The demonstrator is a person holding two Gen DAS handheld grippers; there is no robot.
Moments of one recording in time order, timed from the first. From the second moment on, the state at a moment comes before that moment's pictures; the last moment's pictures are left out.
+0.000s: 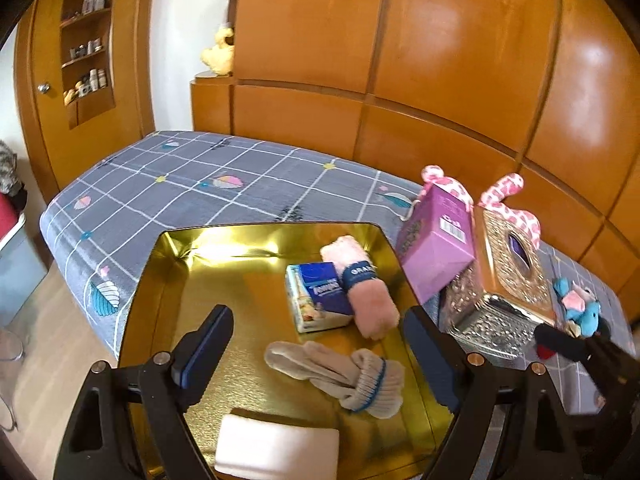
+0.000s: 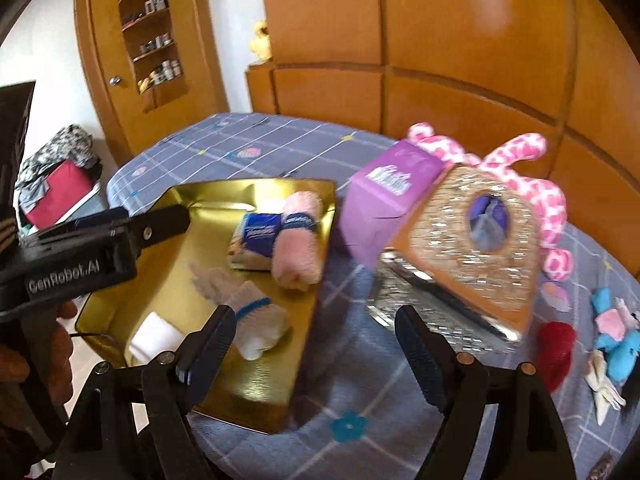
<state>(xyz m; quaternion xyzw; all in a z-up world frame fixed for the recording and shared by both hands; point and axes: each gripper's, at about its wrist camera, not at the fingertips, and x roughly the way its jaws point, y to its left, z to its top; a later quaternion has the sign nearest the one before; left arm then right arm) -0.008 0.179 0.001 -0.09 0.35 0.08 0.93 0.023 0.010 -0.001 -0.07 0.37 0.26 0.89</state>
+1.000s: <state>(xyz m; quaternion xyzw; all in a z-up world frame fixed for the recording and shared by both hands) 0.002 0.043 0.028 0.03 0.34 -0.14 0.93 0.041 -0.230 0.007 0.03 0.37 -0.02 0.93</state>
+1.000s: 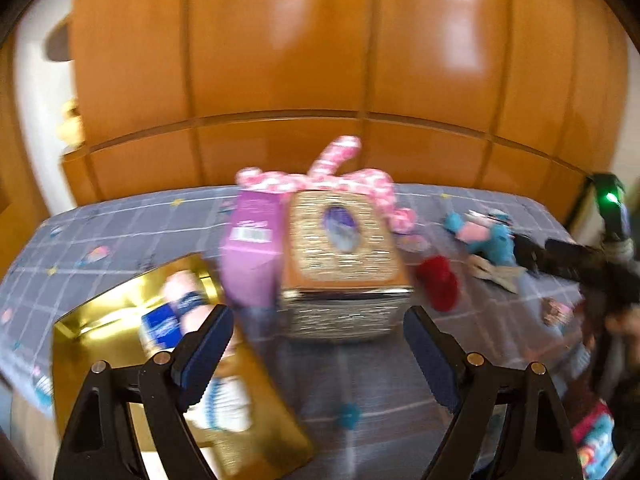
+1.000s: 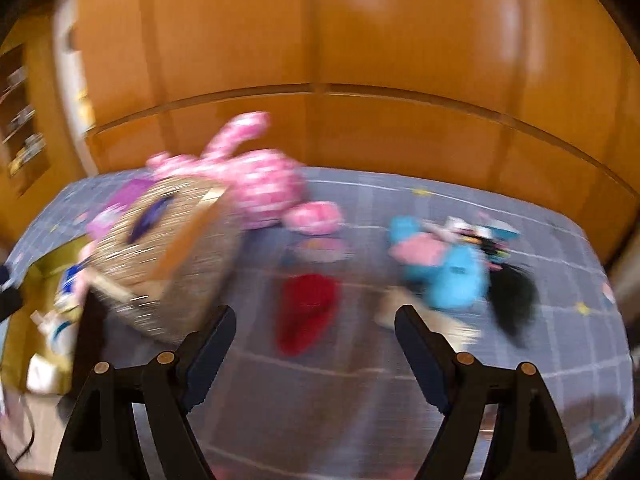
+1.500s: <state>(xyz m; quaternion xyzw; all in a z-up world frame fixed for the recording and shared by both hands) 0.043 -0.084 -0.008 0.06 0.40 -0.26 0.88 0.034 -0.391 -0.016 0.21 0.35 -0.16 0.90</state>
